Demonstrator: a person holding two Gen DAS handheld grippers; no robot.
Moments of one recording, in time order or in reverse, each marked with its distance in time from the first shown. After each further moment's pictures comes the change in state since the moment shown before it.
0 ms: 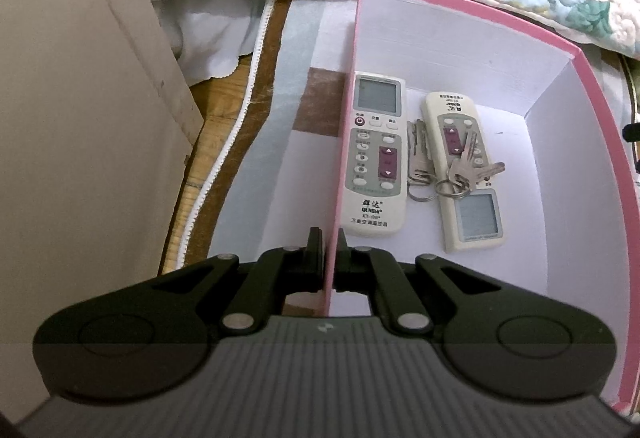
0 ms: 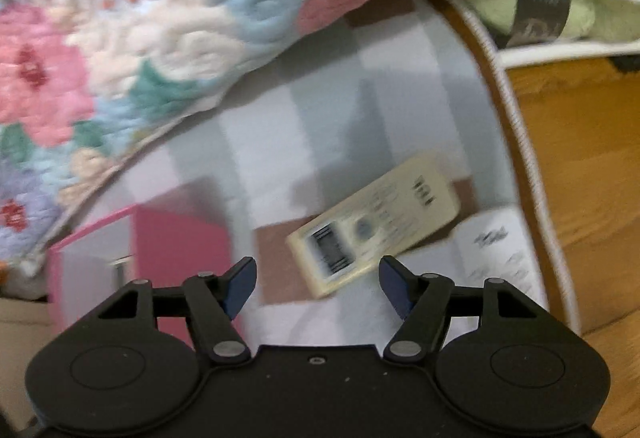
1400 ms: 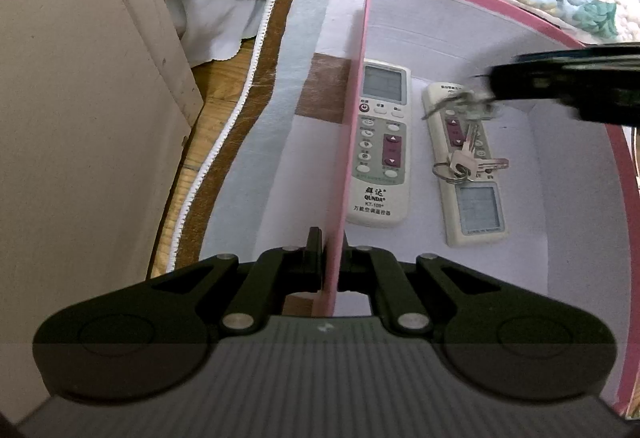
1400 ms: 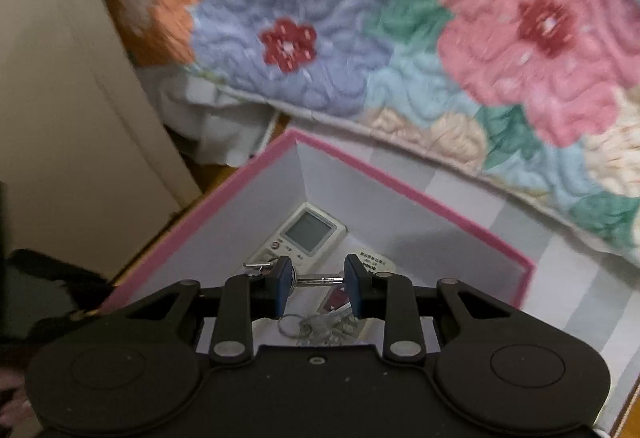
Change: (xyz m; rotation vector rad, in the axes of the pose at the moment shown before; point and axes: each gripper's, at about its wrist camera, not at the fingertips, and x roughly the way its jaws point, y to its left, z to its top) left arm 0.006 0.005 -0.005 -0.035 0.025 -0.019; right arm 0.018 0.226 -0.097 -0.882 -0.116 0.167
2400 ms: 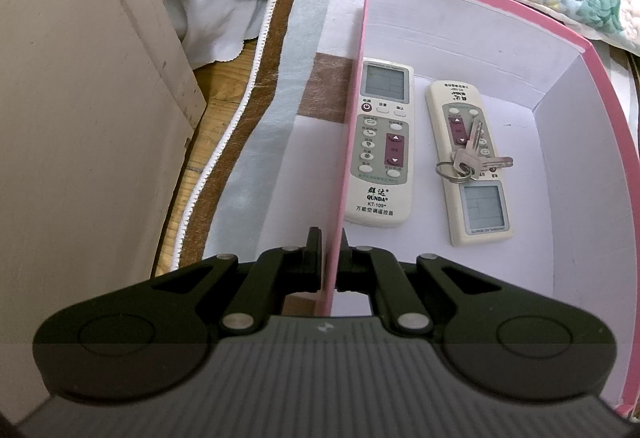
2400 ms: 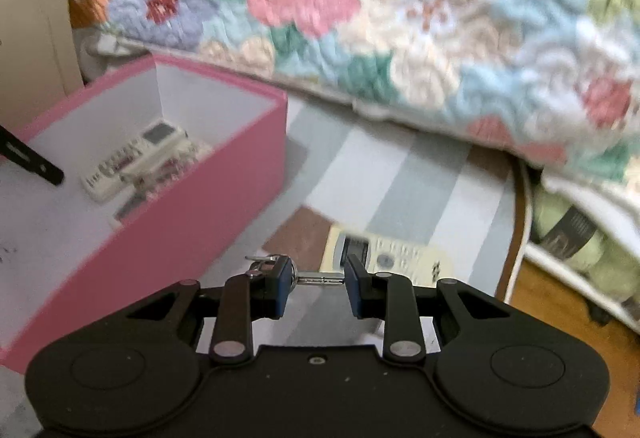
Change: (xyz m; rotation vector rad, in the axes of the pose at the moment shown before) left arm 0.000 -0.006 0.000 0.008 0.003 0.027; right arm -0.106 -0.087 -0.145 -0.021 -0.131 -0.291
